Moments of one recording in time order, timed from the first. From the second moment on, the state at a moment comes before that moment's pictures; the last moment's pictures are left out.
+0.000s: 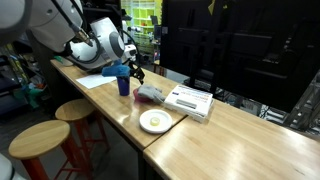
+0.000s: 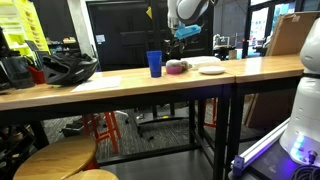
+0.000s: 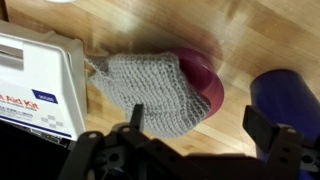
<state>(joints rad) 0.05 -0.13 0.20 -2.19 -0.39 2.41 0.45</state>
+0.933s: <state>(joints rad) 0.07 0.08 0.14 -2.04 -0.39 2.38 0.44</state>
